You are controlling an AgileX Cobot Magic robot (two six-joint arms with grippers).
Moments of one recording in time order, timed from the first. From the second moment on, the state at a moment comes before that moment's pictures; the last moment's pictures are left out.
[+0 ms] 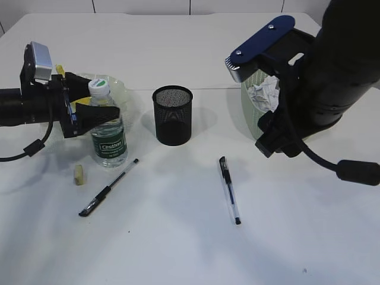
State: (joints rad) left arm 0.07 2.14 -1.17 -1.78 1.14 2.57; right arm 0.63 1.53 -1.20 -0.45 1.01 0.18
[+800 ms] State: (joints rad) left arm 0.07 1.91 -1.17 -1.78 1.15 2.38; right arm 0.63 1.53 -1.20 -0.45 1.01 0.18
